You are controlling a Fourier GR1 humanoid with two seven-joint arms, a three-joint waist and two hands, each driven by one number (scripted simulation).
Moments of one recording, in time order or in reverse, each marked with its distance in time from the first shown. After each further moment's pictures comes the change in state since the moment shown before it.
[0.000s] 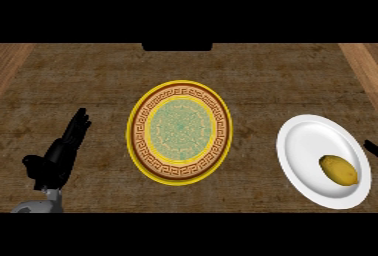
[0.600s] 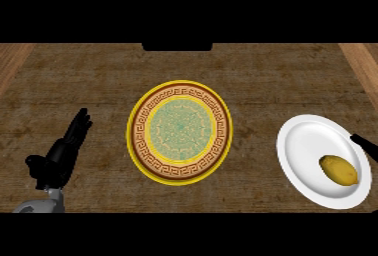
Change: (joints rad) left arm -0.008 -0.025 0.027 0.021 -0.034 -0.025 -0.016; right arm -0.143 0.037 0.014 0.138 0.193 0.089 0.067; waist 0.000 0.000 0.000
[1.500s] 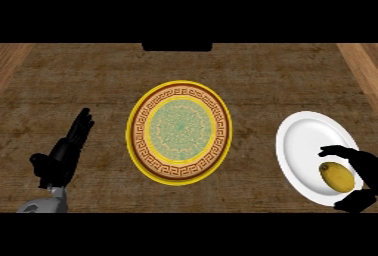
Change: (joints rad) left arm -0.011 -0.040 0.036 0.011 -0.046 -0.020 0.002; right arm -0.170 0.133 0.038 0.307 0.258 -0.081 -0.112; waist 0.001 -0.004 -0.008
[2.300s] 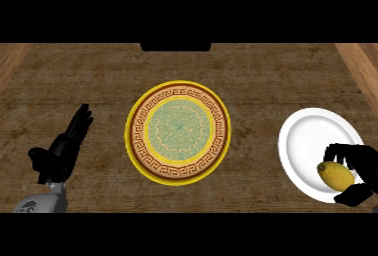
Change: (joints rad) left arm -0.025 -0.004 0.021 -0.007 -0.007 -0.016 0.032; right arm -0.025 0.033 -0.028 0.008 0.084 -0.148 -0.127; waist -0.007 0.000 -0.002
